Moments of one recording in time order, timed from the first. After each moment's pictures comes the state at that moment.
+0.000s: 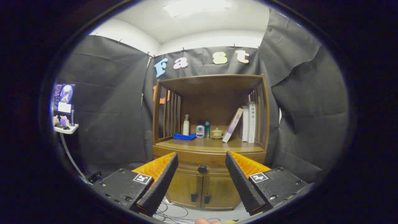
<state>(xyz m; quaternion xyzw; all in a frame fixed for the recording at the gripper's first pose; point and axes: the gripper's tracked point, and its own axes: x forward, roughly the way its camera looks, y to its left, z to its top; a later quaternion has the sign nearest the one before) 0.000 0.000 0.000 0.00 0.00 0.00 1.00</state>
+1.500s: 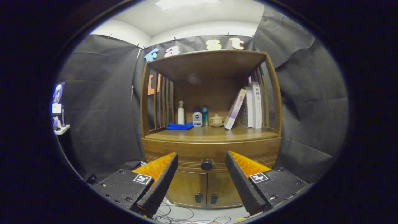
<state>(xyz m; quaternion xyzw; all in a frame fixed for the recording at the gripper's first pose) 0.116 0.010 -0.075 0.02 0.05 -0.03 1.00</state>
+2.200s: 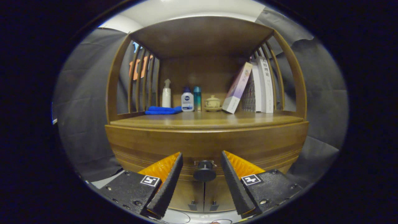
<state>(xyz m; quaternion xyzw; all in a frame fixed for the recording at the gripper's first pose) 0.250 -0.017 -0.165 0.02 0.10 -0.09 0.99</state>
